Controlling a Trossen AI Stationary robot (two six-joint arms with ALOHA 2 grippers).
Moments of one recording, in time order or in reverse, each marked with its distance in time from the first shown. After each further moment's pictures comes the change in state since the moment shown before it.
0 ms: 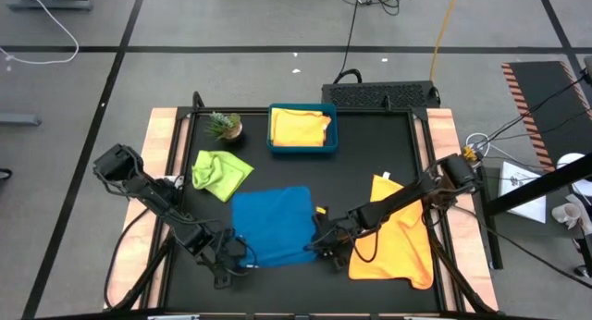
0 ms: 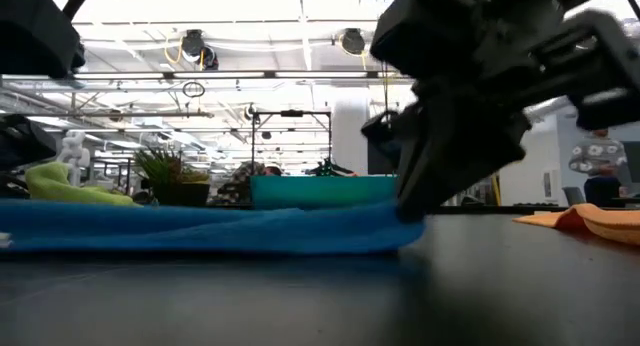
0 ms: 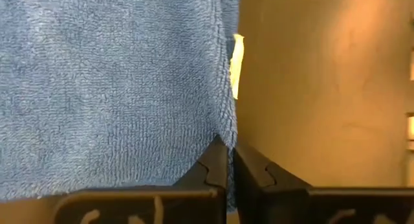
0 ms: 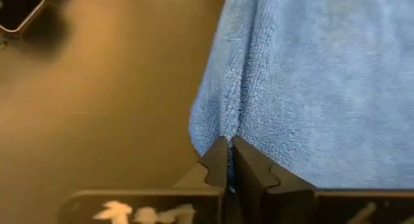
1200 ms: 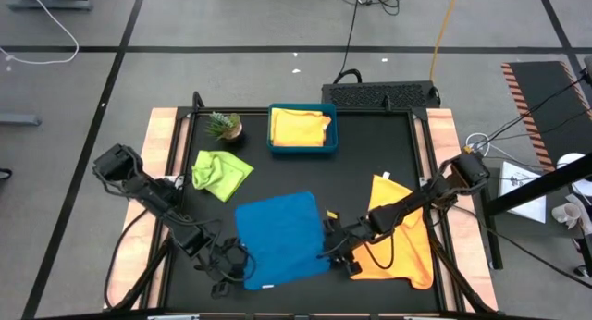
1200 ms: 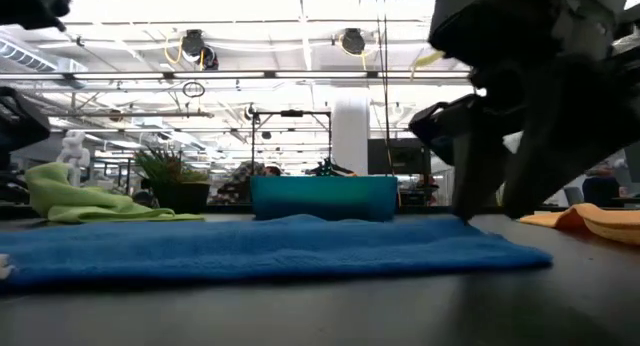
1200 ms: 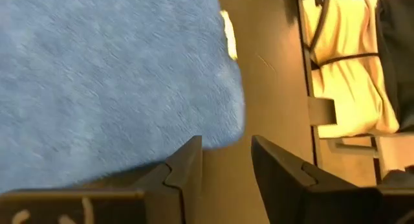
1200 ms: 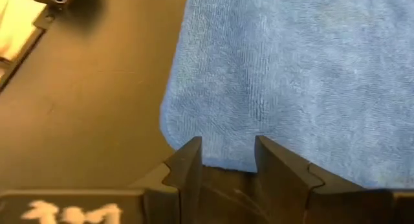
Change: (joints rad) left arm -0.019 -0.002 0.002 0.189 0.049 0.057; right arm 0.083 -0.098 -0.085 -0.046 0.044 0.103
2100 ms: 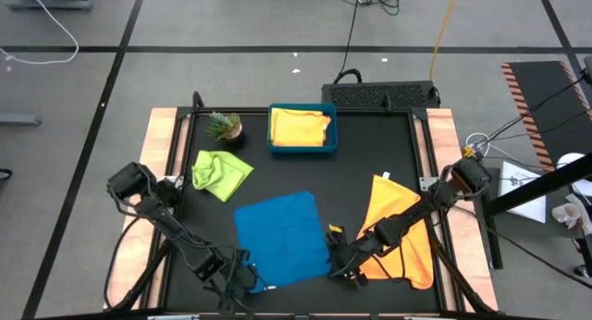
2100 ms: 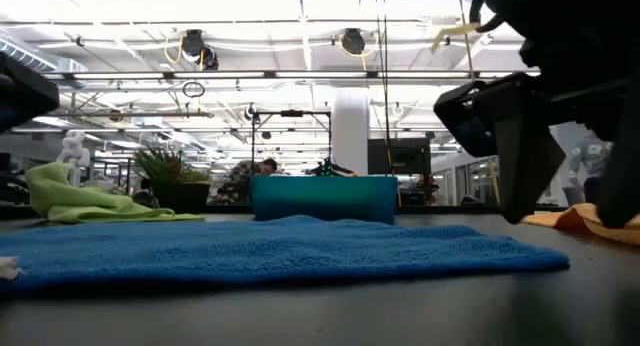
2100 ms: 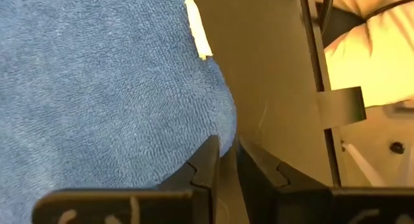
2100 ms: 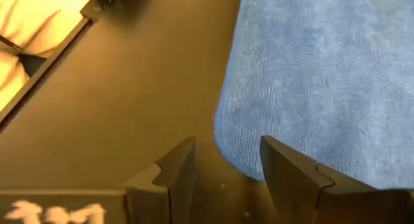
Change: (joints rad) left arm -0.042 0.223 0.309 -0.273 -0.049 0.151; right arm 0.118 0.017 0.001 0.051 0.074 -0.009
